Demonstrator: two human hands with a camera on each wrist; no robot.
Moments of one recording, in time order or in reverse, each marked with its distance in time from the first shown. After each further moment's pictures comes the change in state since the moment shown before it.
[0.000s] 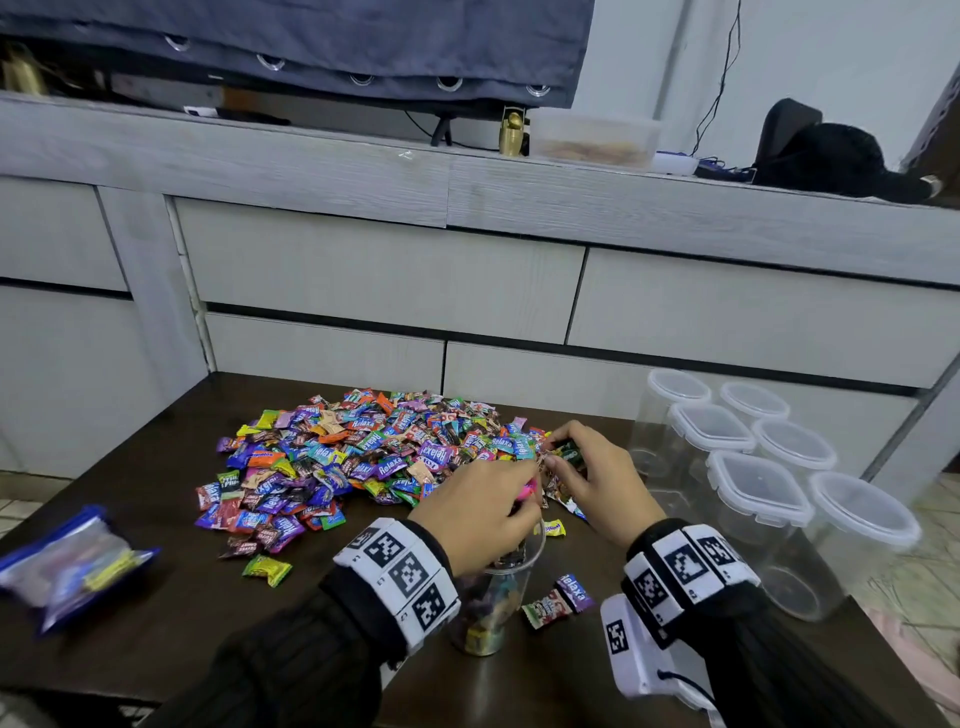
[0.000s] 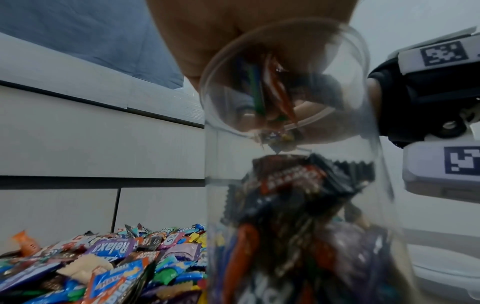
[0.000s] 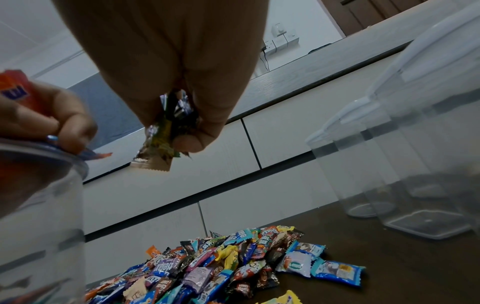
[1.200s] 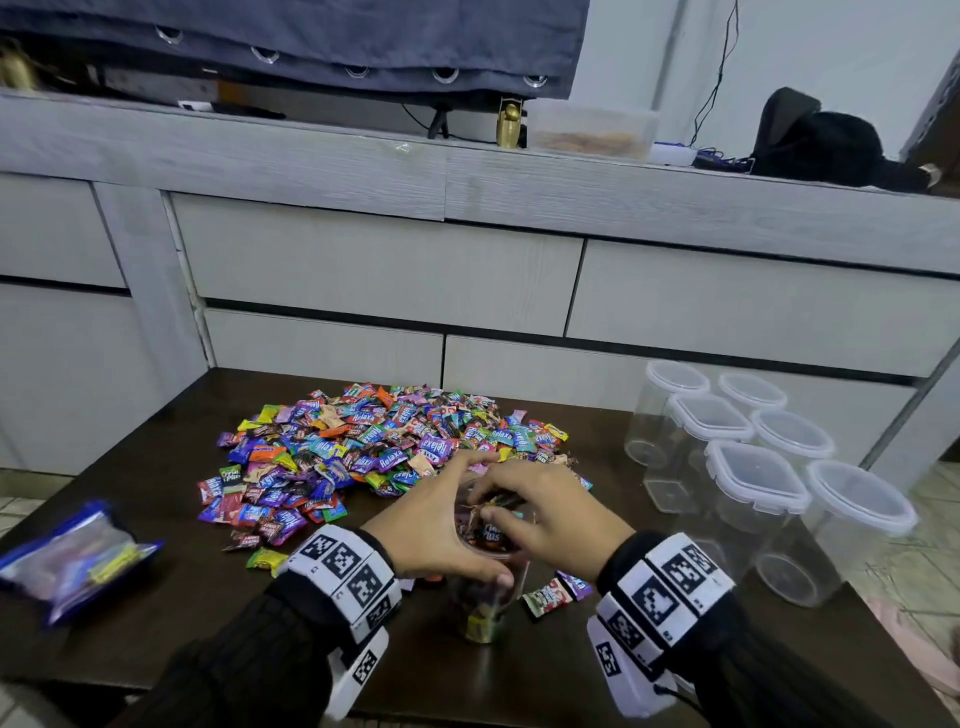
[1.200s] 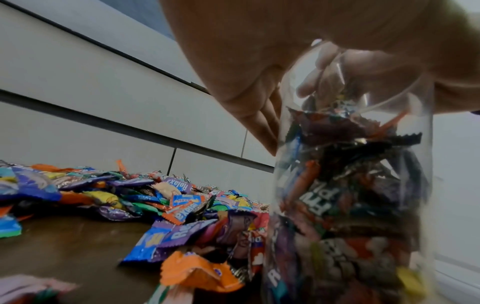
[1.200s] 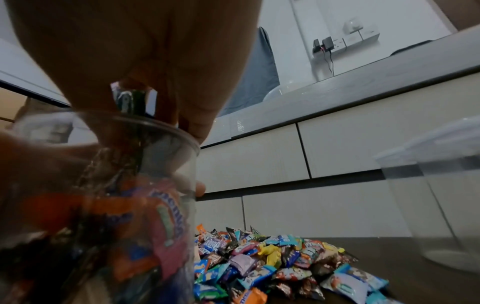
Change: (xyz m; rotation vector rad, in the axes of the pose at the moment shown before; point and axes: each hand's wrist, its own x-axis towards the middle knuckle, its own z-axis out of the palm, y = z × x) left_hand -0.030 -0.052 0.005 -0.422 -0.129 -0.153; right_hand -0.016 -0.051 0.011 0.080 -0.292 -0.320
